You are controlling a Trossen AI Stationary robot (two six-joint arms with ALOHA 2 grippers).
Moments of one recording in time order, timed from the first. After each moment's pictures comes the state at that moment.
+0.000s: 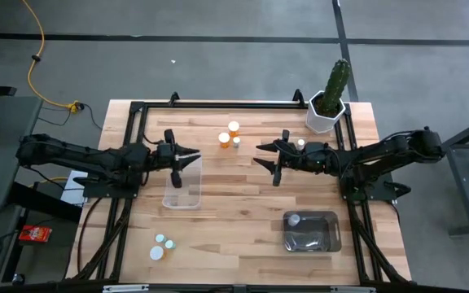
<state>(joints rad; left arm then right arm) 0.08 0.81 0.33 0.41 -0.33 0.01 0.02 1.25 0.56 0.65 0.23 -0.02</state>
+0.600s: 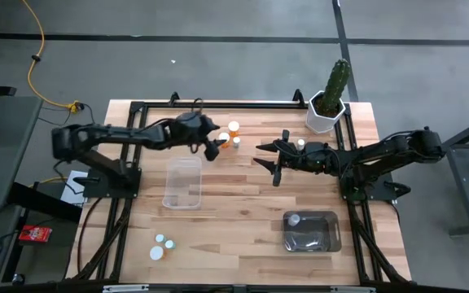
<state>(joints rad) 0.49 1.45 0.76 0.14 -0.05 -0.07 0.02 1.25 0.56 0.64 0.23 -0.02</state>
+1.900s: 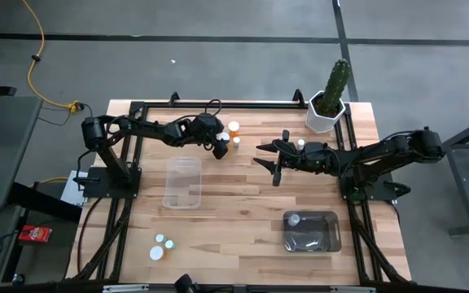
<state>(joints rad) 0.54 1.71 0.82 0.16 -0.06 -0.10 0.02 1.25 0.56 0.63 0.24 0.00</state>
